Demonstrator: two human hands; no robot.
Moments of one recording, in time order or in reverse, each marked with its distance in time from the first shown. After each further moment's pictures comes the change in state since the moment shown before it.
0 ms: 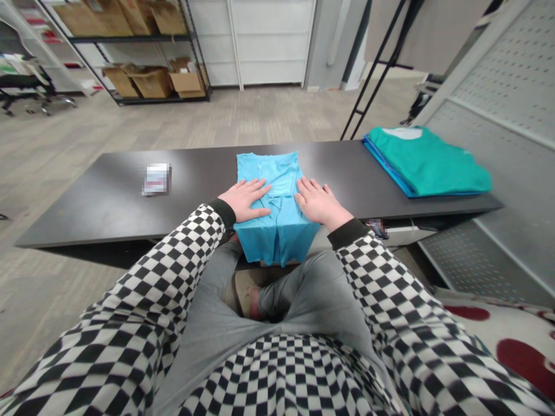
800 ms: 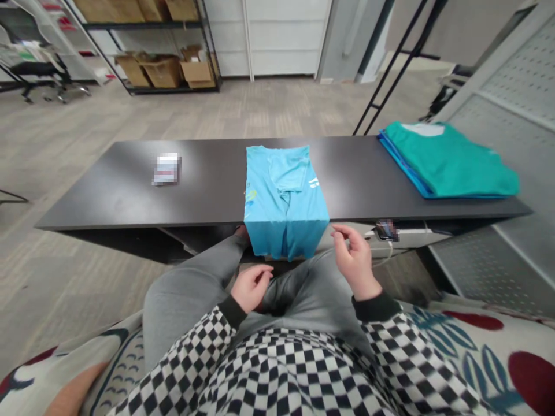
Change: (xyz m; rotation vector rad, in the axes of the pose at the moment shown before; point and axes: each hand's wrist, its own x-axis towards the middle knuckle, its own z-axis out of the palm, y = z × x) left_hand -0.165 0.149 0.197 -1.013 0.487 -0.387; right_hand -0.161 0.006 0.053 0.587 0.728 0.007
